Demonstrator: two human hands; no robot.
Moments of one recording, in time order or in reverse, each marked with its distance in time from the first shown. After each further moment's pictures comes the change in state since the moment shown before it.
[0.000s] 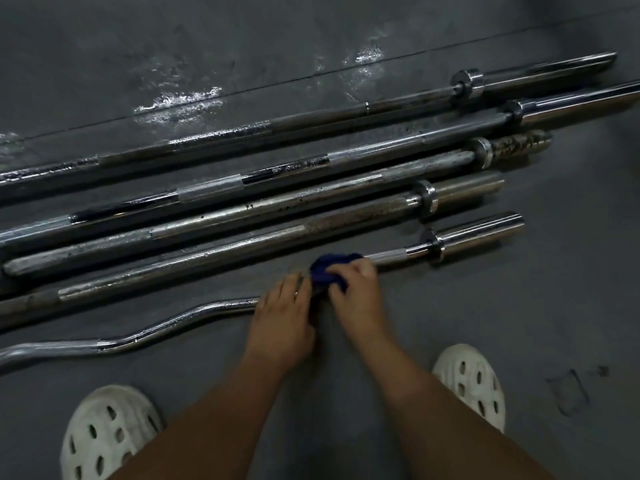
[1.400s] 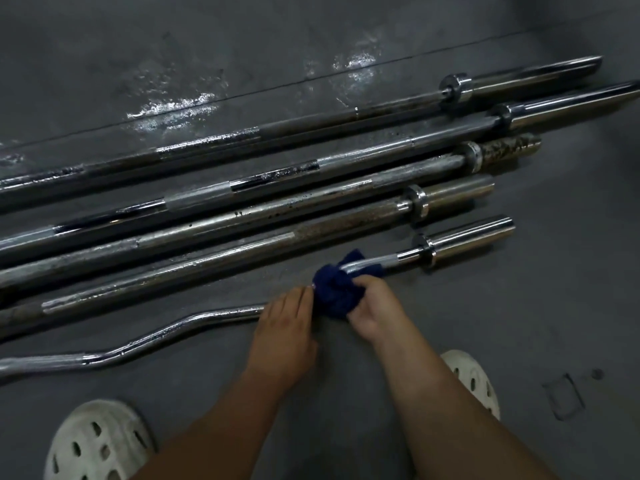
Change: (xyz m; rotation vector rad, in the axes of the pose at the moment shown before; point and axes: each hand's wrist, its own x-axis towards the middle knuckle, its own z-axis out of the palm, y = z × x) left_hand -0.003 0.013 0.008 0.002 -0.005 0.054; right_hand 0.029 0.001 -0.034 1.210 -0.031 1.078
